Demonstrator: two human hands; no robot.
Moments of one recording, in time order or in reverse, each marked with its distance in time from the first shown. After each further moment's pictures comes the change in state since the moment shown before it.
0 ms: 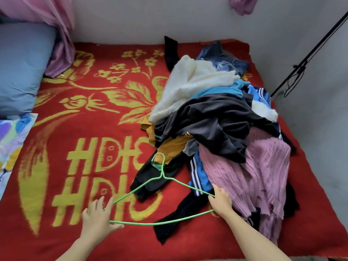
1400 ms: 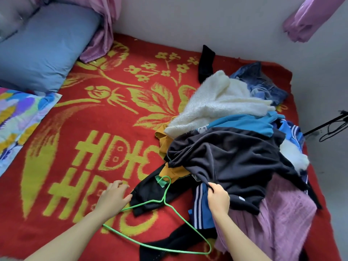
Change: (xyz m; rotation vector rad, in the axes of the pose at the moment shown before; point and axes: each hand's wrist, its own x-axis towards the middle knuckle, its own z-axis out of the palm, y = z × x) left_hand 0.078 0.042 -0.056 -0.420 0.109 -0.016; right_hand 0.081 -0.091 -0.058 0.193 0.354 -0.214
